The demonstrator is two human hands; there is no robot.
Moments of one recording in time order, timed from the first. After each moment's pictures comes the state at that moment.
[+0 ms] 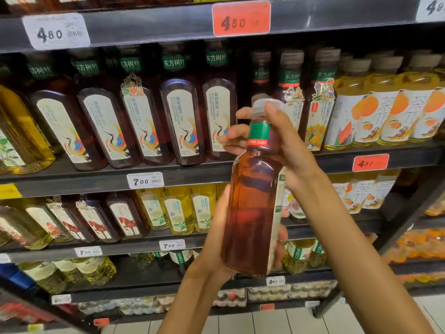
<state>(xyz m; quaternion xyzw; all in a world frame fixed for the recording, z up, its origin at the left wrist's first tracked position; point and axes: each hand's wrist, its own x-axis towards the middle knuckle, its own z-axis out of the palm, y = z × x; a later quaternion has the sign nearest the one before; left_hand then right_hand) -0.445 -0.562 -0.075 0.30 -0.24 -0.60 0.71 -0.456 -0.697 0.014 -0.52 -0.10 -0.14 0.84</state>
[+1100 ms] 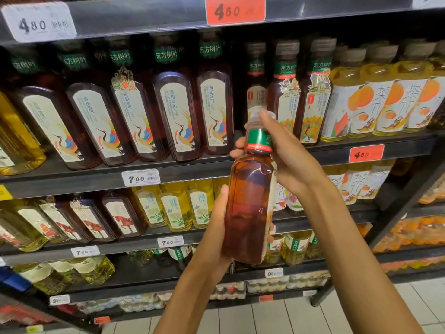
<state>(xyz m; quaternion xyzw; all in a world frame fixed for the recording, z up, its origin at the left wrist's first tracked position) -0.437 -0.554 -0.093 0.48 -0.18 -0.48 0.71 -0.463 -0.706 -0.006 -0.55 0.03 -0.17 0.81</state>
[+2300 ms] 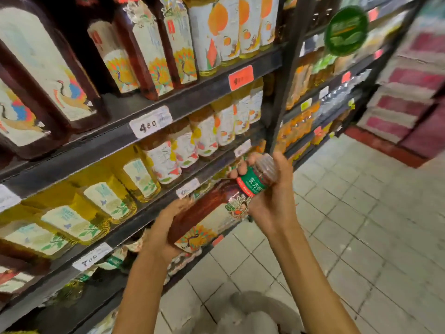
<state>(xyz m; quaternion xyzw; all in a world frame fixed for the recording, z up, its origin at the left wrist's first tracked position) -0.428 -0.568 -0.174 0.54 -0.09 -0.64 0.54 -0.593 -0.648 -0.135 -0.28 0.12 -0.50 0.81</state>
